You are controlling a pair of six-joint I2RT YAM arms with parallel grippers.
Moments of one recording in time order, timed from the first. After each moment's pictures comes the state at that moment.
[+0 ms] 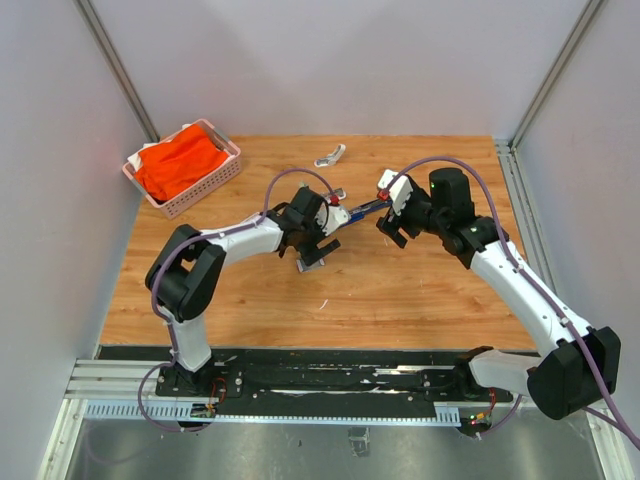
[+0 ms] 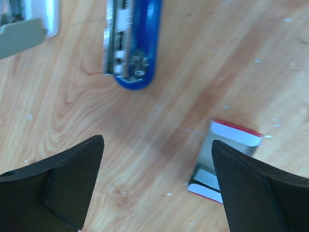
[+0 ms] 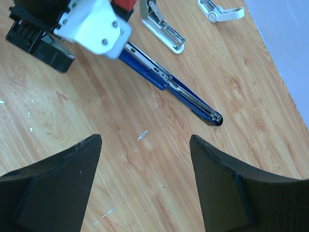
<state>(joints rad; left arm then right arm) -0.62 1.83 1.17 -0.26 -0.06 0.45 0.40 1.20 1.05 -0.41 -0.37 -0.63</state>
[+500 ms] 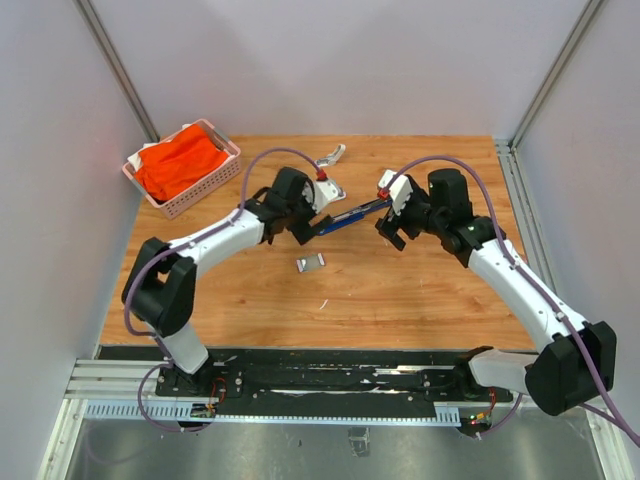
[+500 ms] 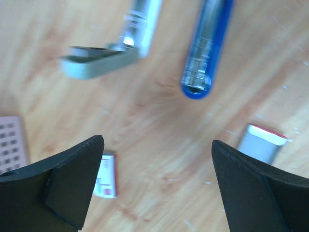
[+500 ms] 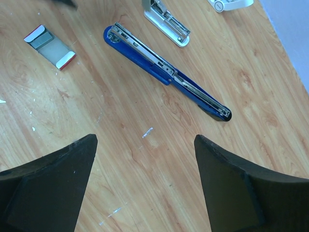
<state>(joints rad) -0.60 1.72 1.18 -0.26 -0.06 0.47 0.39 1.22 1.04 -0.39 -0.37 -0.60</state>
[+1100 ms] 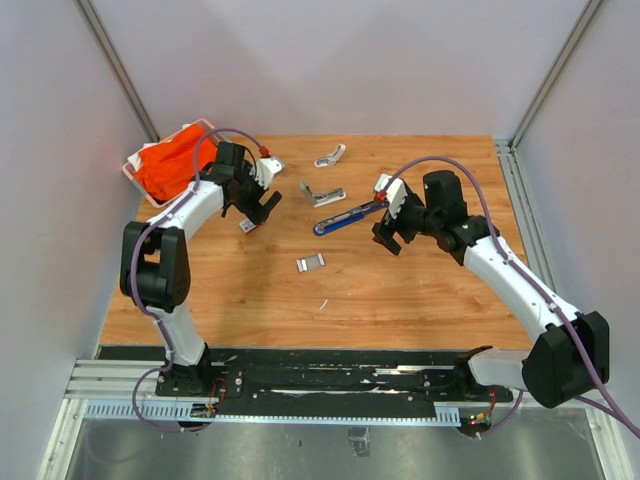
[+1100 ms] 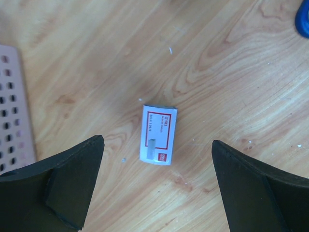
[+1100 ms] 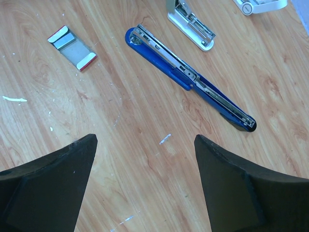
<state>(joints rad) -0.18 1.77 1.35 -0.46 0.21 0.59 0.39 1.26 1.02 -0.38 -0.45 -0.58</state>
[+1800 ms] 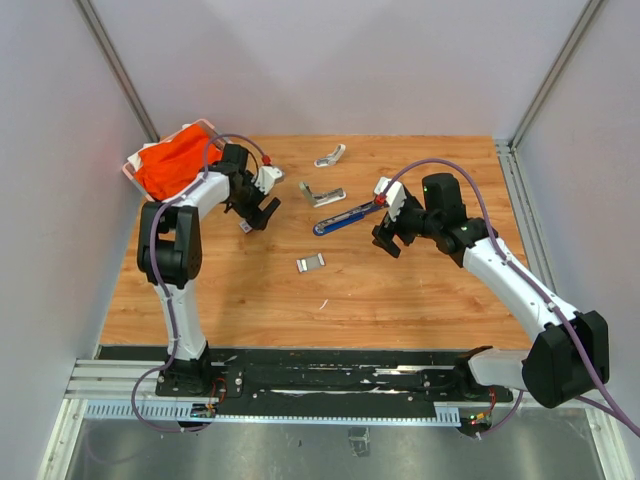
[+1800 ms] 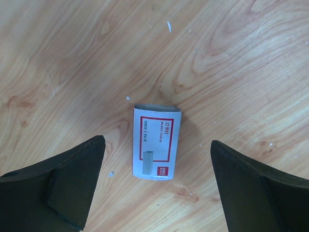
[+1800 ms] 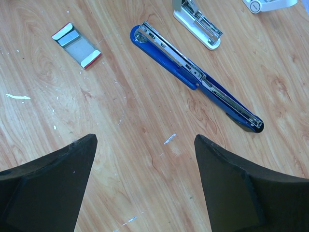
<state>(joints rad) -0.15 2.01 1.50 -0.61 0.24 0.63 0.39 1.26 1.00 -0.37 -0.47 -0.58</state>
